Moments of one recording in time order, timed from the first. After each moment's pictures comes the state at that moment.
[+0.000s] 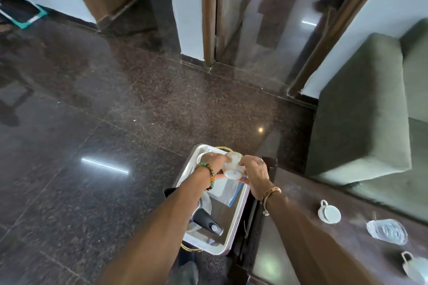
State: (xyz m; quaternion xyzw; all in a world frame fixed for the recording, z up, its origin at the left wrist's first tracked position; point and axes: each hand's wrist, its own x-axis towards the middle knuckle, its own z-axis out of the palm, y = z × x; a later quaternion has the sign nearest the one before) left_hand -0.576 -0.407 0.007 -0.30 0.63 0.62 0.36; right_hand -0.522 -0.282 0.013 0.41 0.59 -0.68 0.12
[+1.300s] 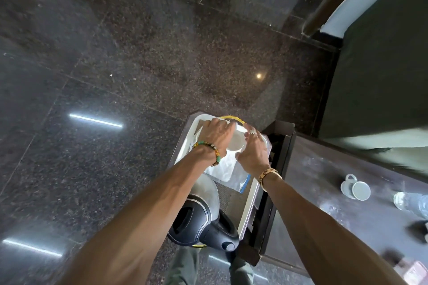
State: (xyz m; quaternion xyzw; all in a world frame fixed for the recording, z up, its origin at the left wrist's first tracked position) left_hand -0.645 -0.417 -0.125 0.29 0.93 0.02 0.22; right_hand -0.574 -0.298 -0.135 0.24 0.90 -0.33 0.17
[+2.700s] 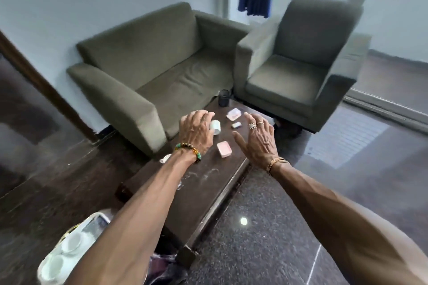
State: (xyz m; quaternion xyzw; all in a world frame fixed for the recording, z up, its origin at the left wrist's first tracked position) left_hand -0.194 -0.144 0.177 0.73 0.65 0.20 -0.06; right_hand 0.007 -0.138 0.151 0.60 0.76 -0.08 -0.25
